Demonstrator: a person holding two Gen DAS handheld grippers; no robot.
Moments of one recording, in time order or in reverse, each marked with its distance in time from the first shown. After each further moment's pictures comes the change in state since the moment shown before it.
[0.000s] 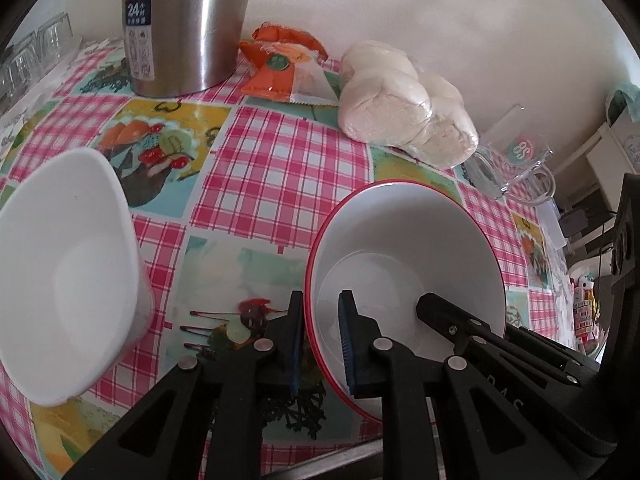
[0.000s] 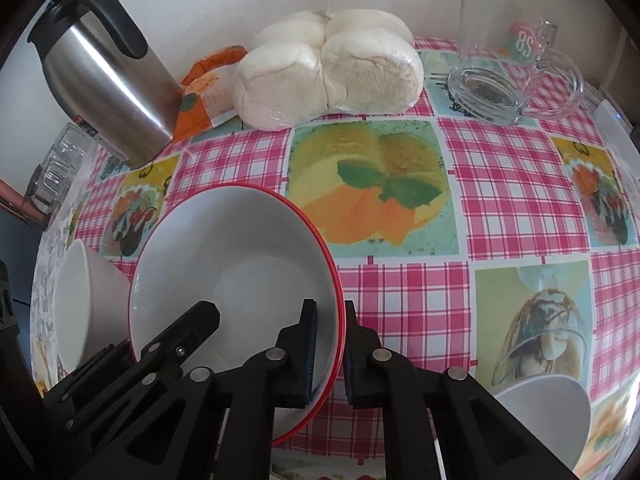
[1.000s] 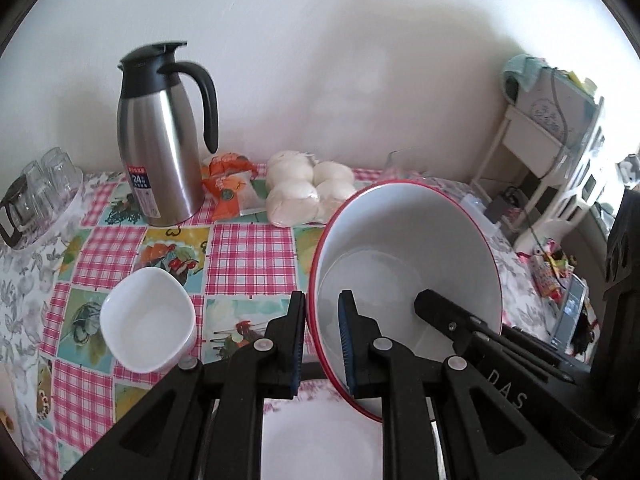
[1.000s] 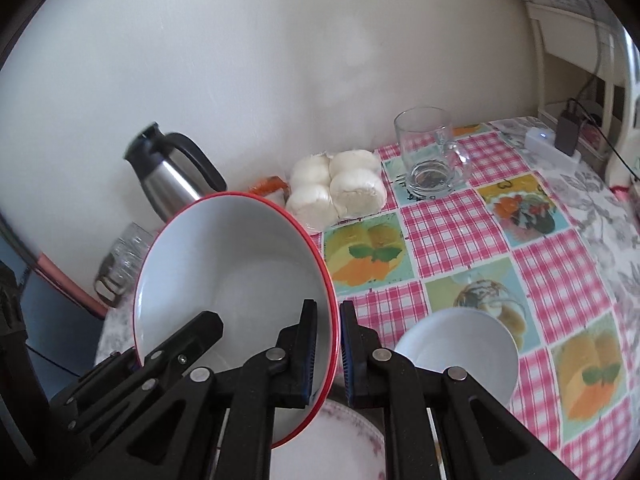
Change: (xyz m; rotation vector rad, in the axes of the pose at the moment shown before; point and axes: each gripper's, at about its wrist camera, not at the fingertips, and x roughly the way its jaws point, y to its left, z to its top) left arm -0.161 -0.071 -0.026 0.273 -0.232 -0.016; right arm -0.162 -0.009 -0.064 0.164 -0.367 0.138
